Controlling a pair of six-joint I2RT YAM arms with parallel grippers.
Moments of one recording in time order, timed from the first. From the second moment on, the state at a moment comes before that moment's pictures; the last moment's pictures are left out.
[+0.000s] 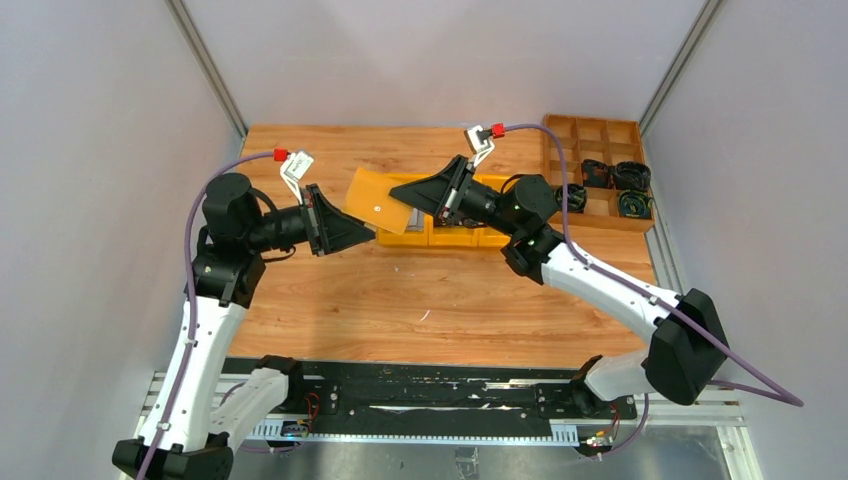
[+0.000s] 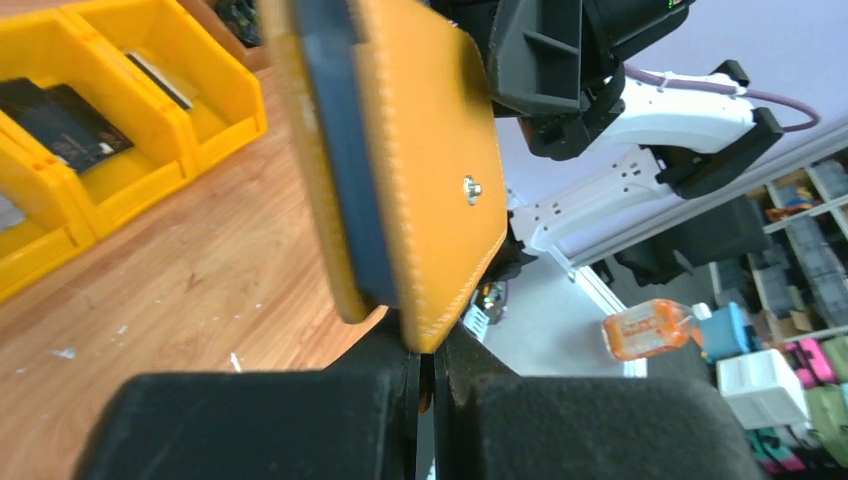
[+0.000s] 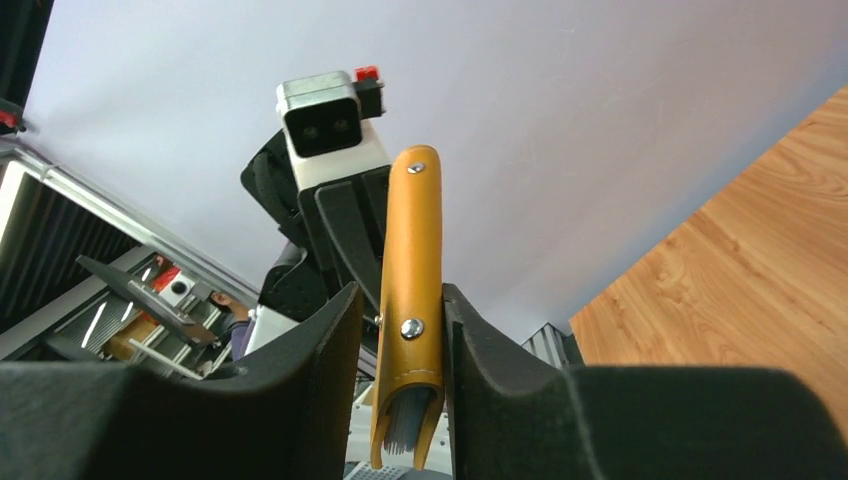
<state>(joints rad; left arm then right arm) -0.16 0.86 1.05 -0.32 1.06 -0.57 0.76 1.36 1.04 0.72 -0.48 1.12</state>
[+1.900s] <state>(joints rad) -0.70 1.07 1.66 -1.57 0.15 1.44 0.86 1.33 1.04 0.30 -0.88 0.01</state>
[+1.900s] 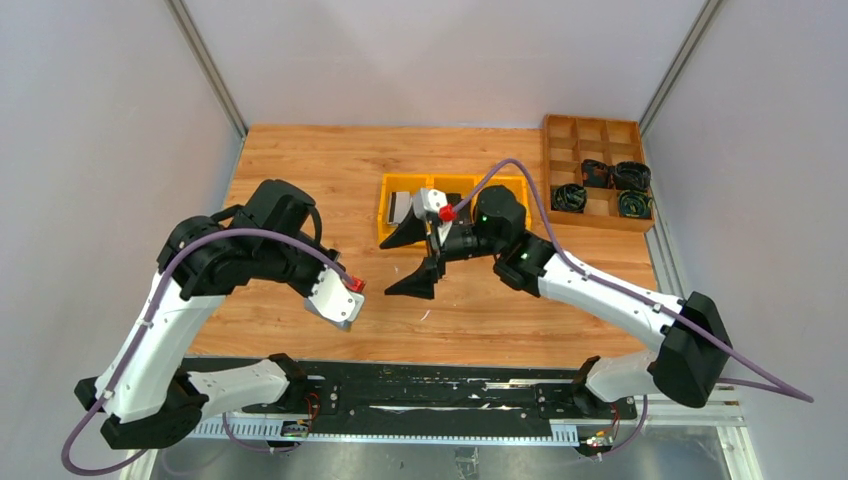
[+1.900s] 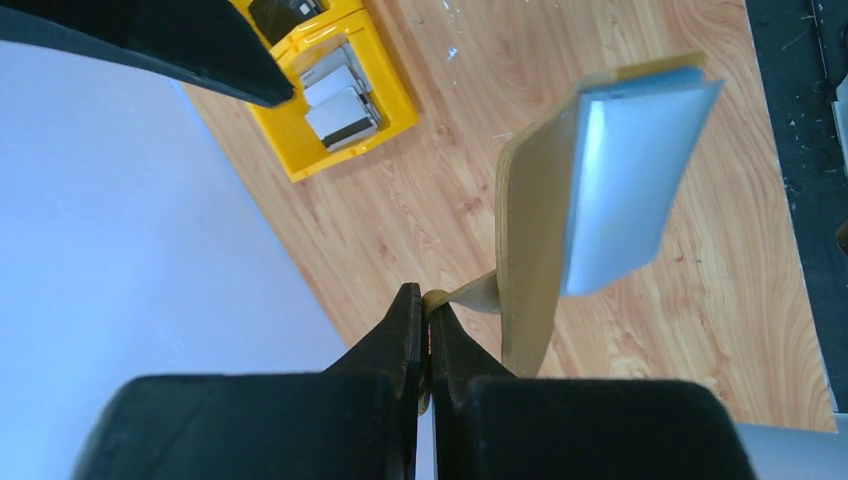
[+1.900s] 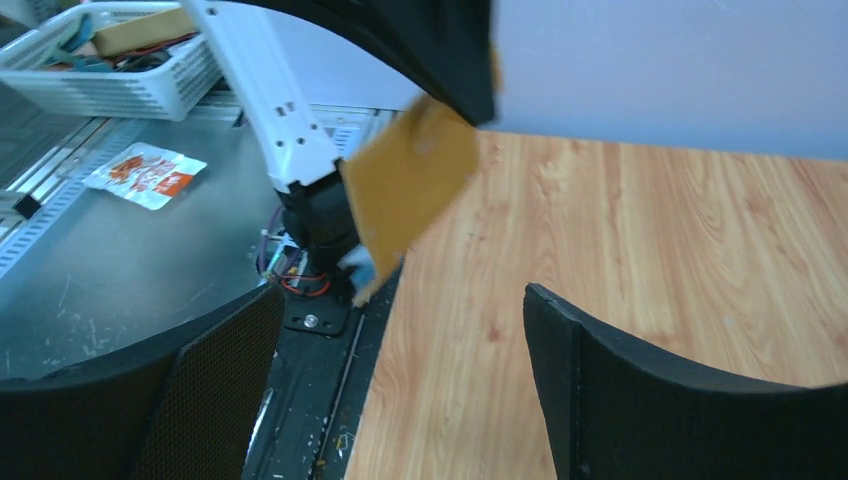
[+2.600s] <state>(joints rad) -0.72 1.08 1.72 -1.57 0.15 1.46 1.10 1.42 1.06 0.35 -0.48 -0.20</state>
